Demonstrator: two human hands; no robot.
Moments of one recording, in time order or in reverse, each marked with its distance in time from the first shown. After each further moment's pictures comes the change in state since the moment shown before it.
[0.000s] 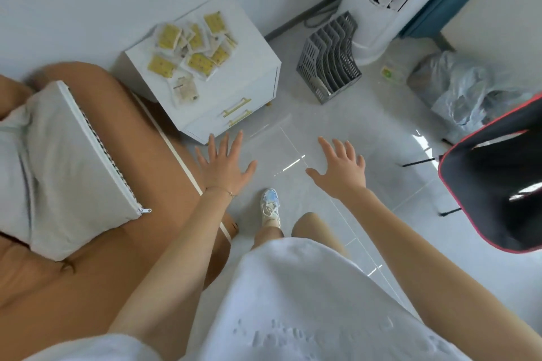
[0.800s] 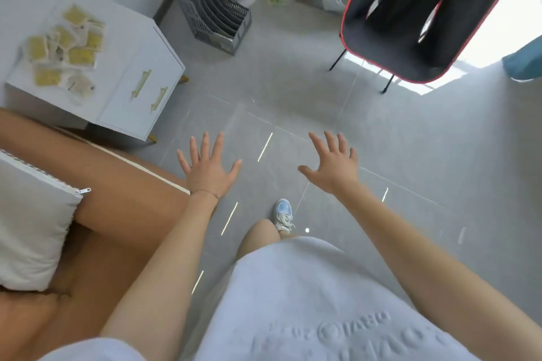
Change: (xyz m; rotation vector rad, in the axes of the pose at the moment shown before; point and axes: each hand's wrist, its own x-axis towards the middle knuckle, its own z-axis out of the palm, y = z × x) left_hand -0.237 0.076 0.122 0.159 0.021 0.348; right_hand -0.295 0.141 0.193 0.292 0.101 0.374
